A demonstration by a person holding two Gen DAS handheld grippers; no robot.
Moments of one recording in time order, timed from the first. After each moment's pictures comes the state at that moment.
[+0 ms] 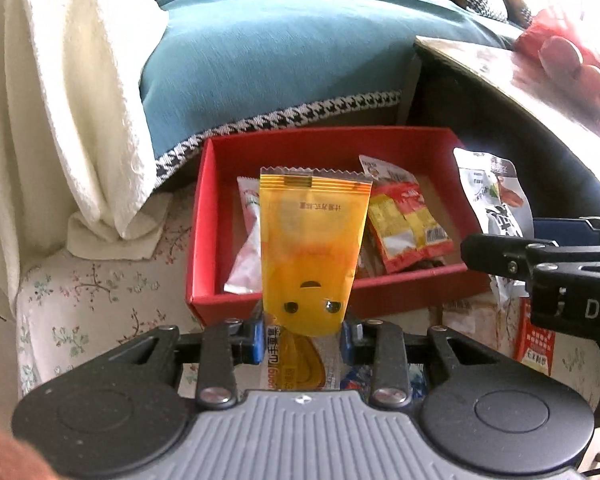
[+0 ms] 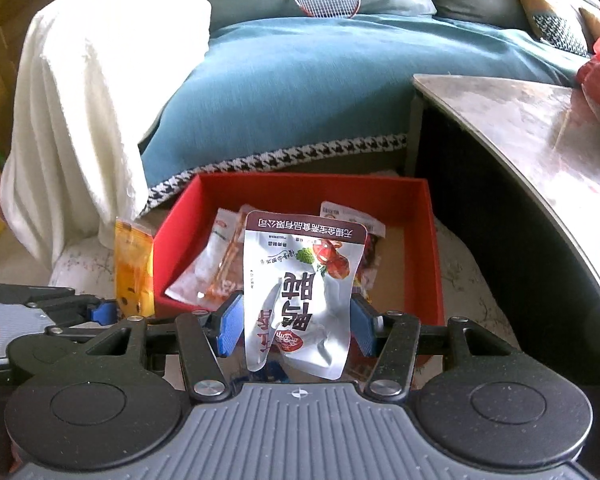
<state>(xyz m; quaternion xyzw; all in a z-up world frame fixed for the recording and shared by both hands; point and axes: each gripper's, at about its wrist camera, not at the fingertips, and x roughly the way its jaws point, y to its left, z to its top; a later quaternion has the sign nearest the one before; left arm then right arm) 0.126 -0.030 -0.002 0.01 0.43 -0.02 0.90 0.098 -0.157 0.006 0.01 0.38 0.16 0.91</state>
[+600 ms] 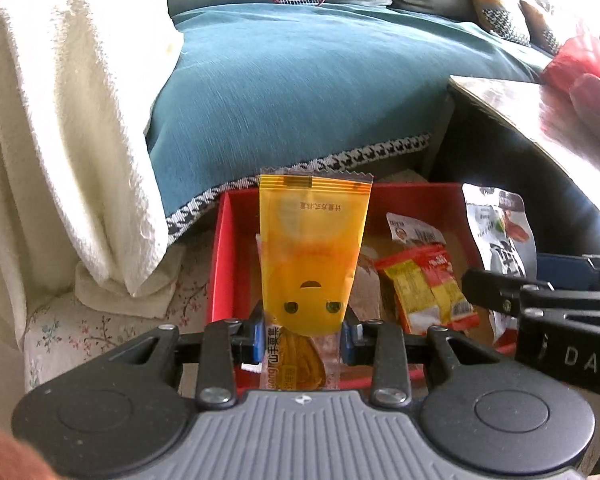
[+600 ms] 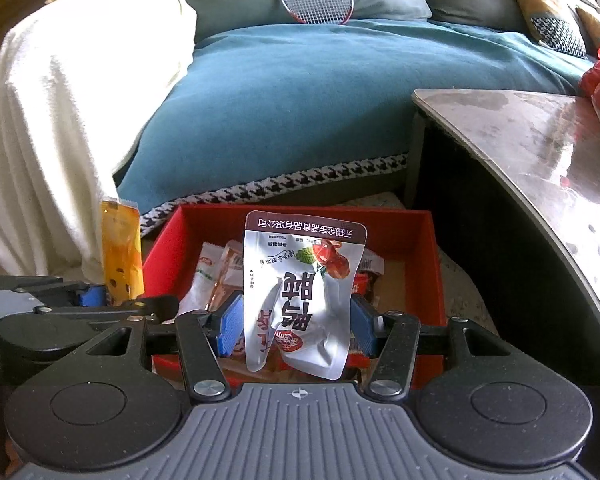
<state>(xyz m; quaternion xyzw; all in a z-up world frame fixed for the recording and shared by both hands) 0.174 -0.021 0.014 0.00 0.41 0.01 0.91 0.143 -0.152 0.007 0.01 0.37 0.15 0.92</state>
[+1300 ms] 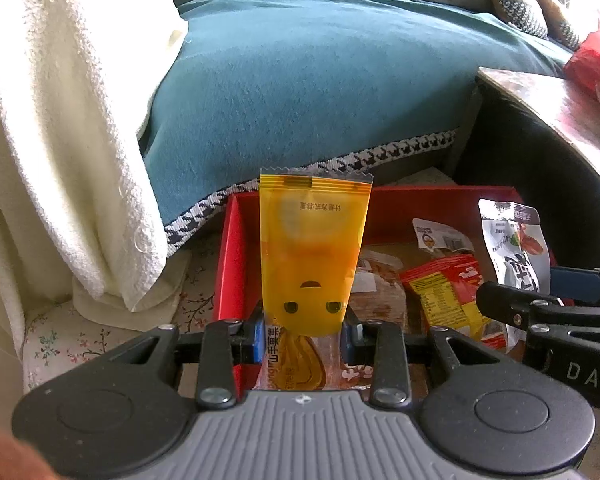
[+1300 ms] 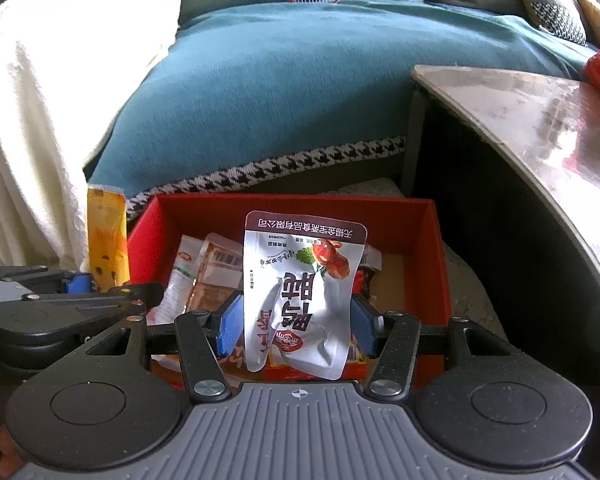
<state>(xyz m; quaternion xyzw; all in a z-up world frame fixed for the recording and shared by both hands) 0.201 -0.017 -0.002 0.01 0.42 0.02 0.91 0.169 -0.143 -0.010 0.01 0.40 0.13 0.91</state>
